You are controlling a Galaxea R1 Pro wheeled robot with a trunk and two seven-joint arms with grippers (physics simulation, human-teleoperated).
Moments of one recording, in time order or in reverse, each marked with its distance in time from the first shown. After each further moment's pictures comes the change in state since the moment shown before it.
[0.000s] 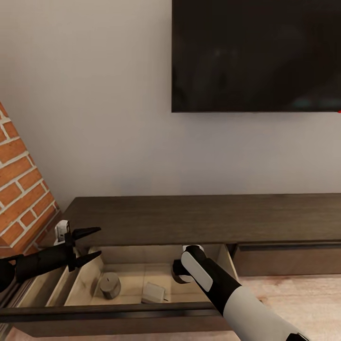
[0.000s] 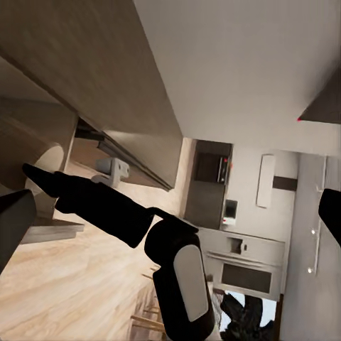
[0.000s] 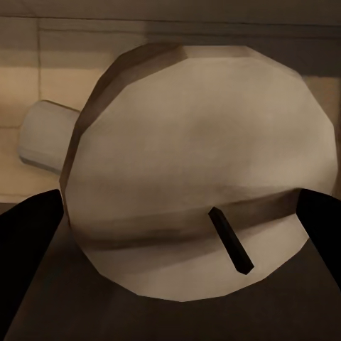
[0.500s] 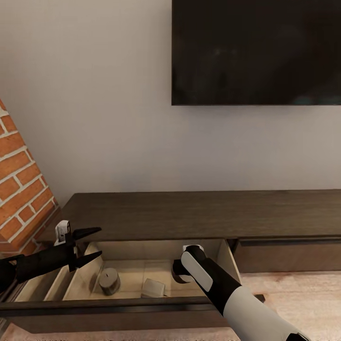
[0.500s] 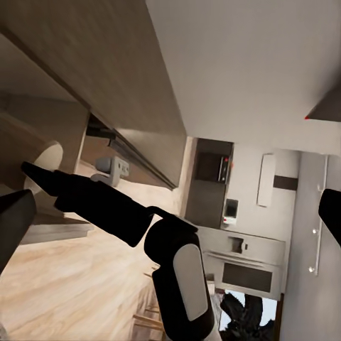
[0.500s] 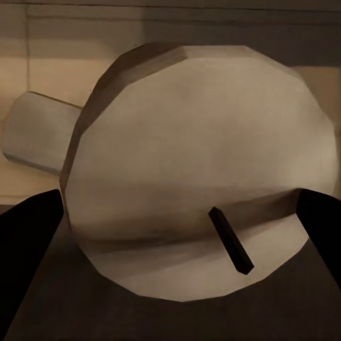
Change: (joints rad) left arm 0.001 -0.004 -0.001 0.000 0.000 0.000 0.000; right arm 0.000 0.000 -0.001 0.000 0.001 -0.002 0.000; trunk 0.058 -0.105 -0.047
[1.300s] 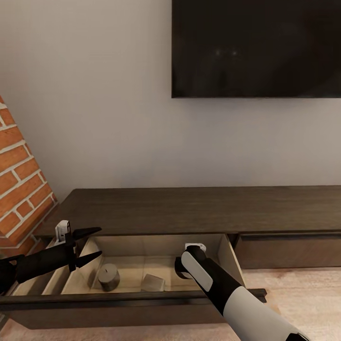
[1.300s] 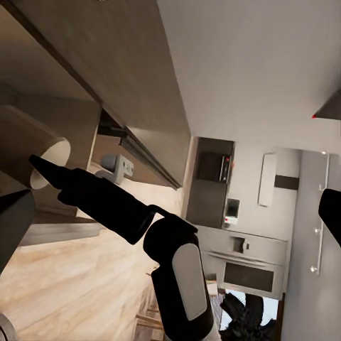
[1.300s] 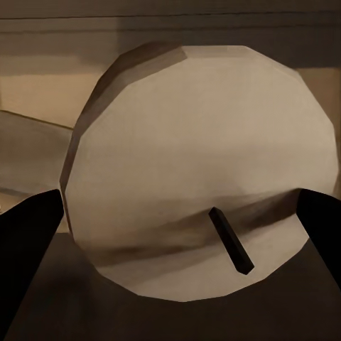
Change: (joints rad) left arm 0.000 0.000 0.000 -0.001 0.001 0.000 -0.001; right arm 0.000 0.000 -0.002 0.002 0.003 -0.067 -0.044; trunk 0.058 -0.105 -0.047
